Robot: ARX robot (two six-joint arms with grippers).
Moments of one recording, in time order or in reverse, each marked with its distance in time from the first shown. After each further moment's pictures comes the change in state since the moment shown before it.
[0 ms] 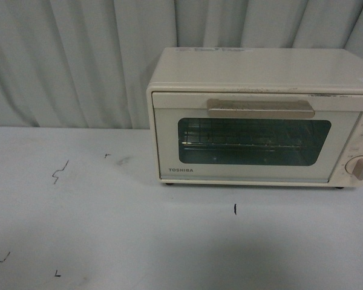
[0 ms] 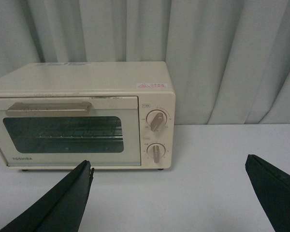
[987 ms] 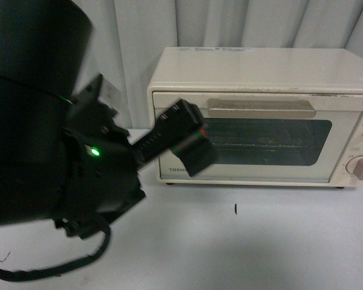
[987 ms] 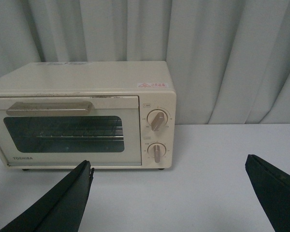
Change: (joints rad) left arm -0.507 1.647 0.706 0.336 0.059 -0.821; right arm 0.000 0.000 0.000 0.000 0.000 0.000
